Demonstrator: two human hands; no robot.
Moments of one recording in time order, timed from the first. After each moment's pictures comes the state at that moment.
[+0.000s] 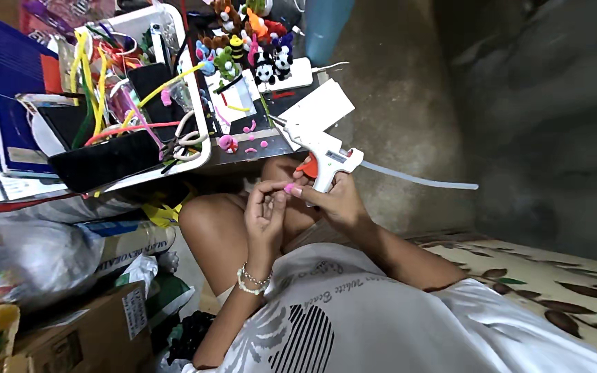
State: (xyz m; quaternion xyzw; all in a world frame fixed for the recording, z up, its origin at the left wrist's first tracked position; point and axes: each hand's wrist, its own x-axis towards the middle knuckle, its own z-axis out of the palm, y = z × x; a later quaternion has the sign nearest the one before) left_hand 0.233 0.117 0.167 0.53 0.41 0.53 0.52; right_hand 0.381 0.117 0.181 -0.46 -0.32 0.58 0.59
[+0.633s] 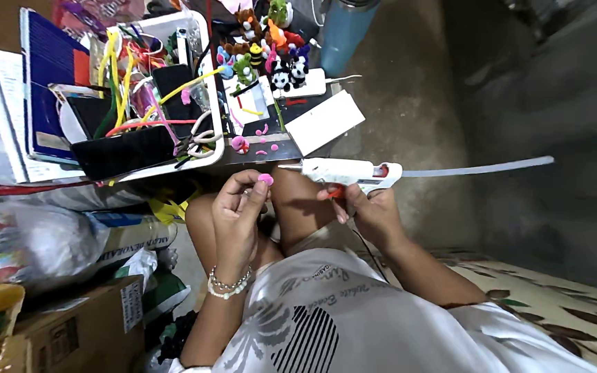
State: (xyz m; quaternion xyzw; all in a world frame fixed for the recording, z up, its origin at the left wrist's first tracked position) left_hand 0.198 0.132 0.221 0.47 0.41 0.55 0.56; right_hand 0.410 0.106 0.195 -0.35 -0.44 0.56 0.61
